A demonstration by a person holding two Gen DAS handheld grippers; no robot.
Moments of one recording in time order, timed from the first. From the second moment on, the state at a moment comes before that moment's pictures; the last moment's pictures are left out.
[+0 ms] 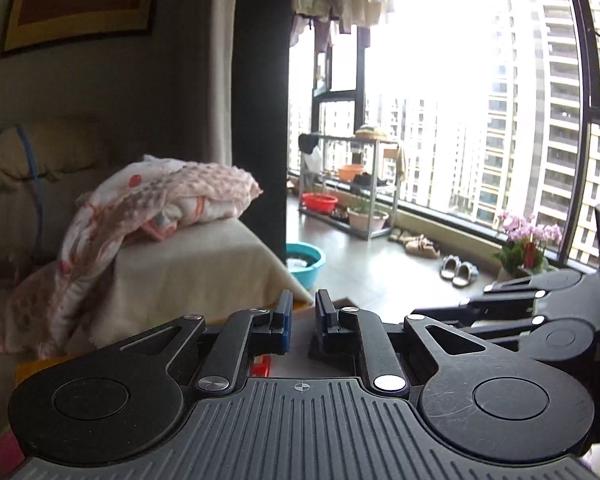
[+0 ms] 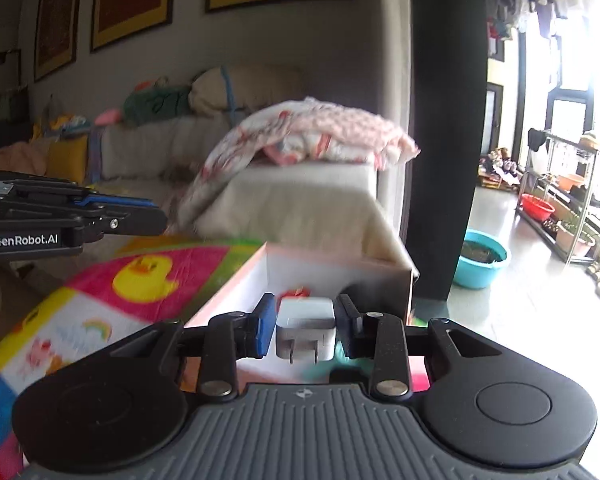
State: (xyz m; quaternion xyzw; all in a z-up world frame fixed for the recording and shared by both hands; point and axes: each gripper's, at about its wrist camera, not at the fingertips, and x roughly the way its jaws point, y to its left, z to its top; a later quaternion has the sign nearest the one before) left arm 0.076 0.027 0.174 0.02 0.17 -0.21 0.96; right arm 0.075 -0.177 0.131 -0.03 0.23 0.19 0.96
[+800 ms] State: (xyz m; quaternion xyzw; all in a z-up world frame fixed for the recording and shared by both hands) left arm 0.009 0.129 0.033 0.05 0.37 -0.19 0.91; right arm 0.029 -0.175 0.023 -0.06 0.36 0.23 0.90
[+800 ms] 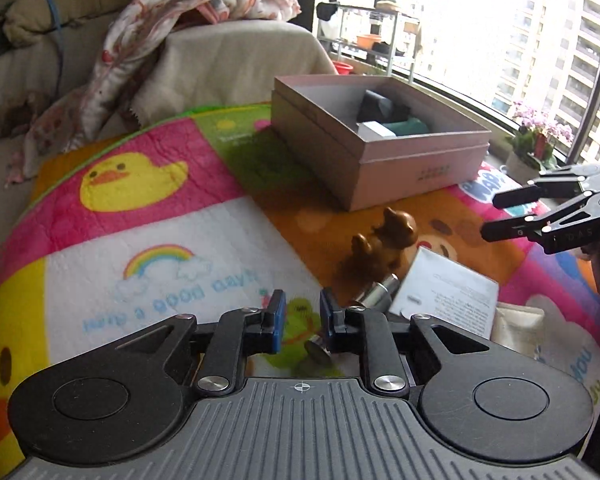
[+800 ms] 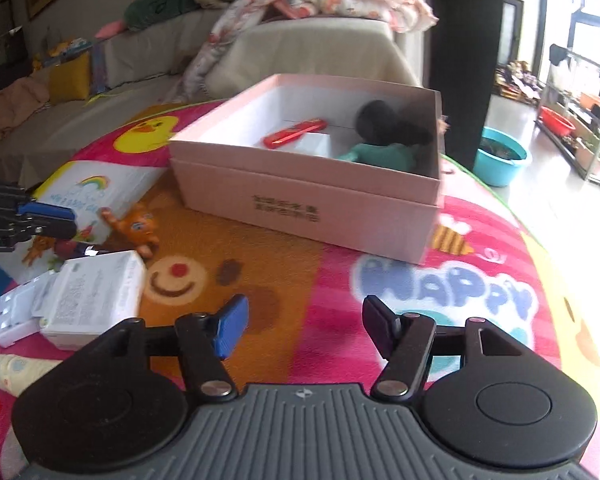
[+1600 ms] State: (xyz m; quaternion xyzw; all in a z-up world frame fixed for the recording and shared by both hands) left arm -0.022 0.092 0.029 0.05 0.37 -0.27 0.89; right arm 0.052 -0.089 0.033 -0.06 0.38 0.29 0.88
